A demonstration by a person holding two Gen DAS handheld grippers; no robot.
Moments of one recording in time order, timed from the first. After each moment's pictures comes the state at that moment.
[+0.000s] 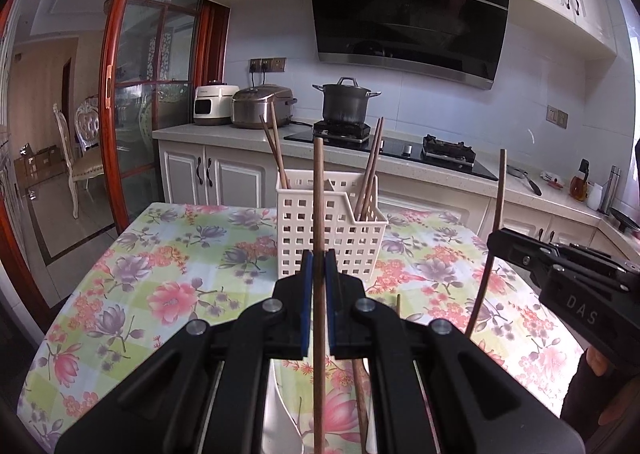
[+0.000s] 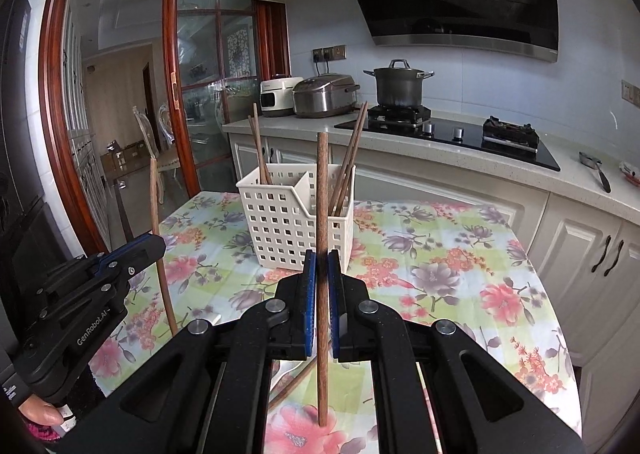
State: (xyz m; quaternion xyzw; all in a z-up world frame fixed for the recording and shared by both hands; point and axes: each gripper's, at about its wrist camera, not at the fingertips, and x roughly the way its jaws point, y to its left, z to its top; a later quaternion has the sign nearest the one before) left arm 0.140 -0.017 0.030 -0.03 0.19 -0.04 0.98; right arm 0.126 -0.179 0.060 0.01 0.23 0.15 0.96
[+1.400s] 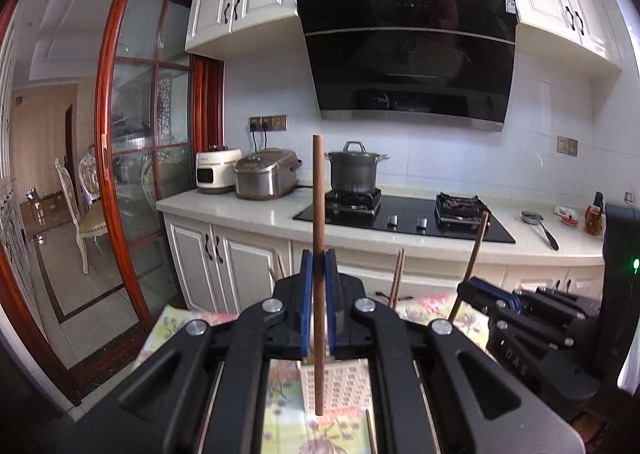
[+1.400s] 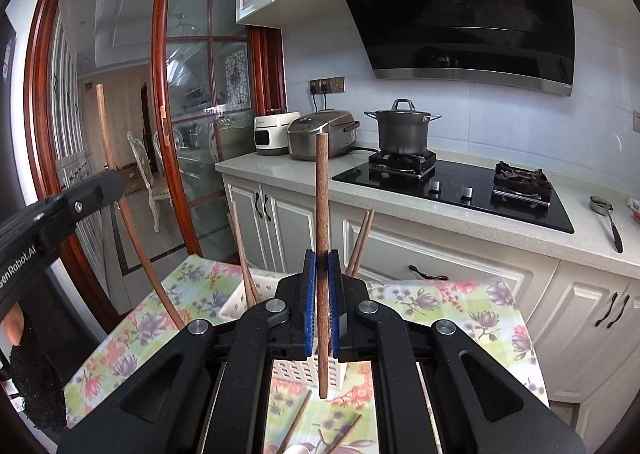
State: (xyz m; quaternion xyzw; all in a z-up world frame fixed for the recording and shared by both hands) left arm 0.235 -0.010 0.174 0.01 0.12 -0.02 0.99; right arm 0.241 -0.161 0.153 0.02 0.20 0.14 0.97
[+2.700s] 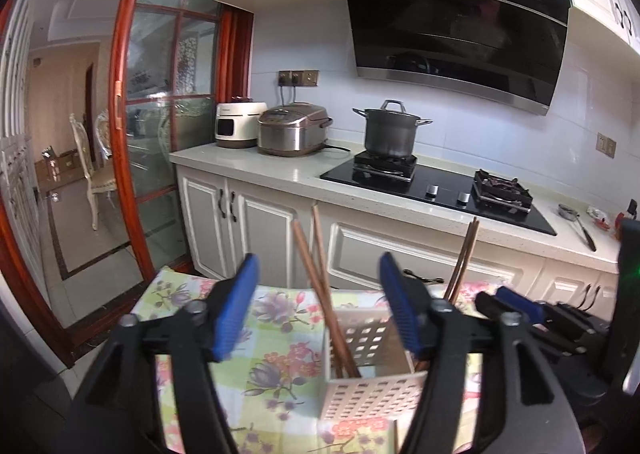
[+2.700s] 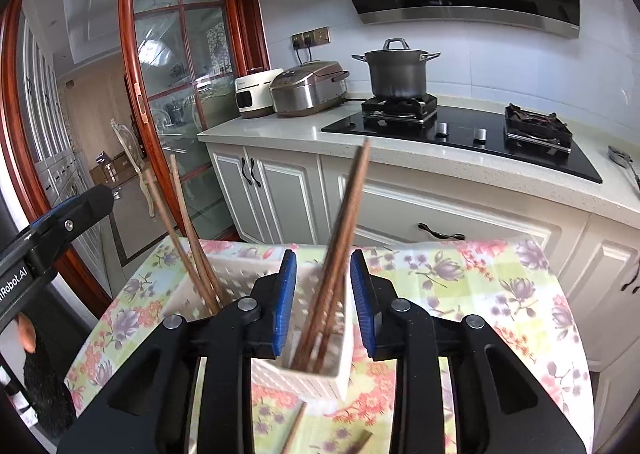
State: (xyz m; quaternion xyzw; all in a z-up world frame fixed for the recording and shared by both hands) left arm 0.320 0.024 0.102 -0.03 0.19 0.03 0.98; right arm 0.323 -0.155 0.079 0.05 0.28 0.13 0.95
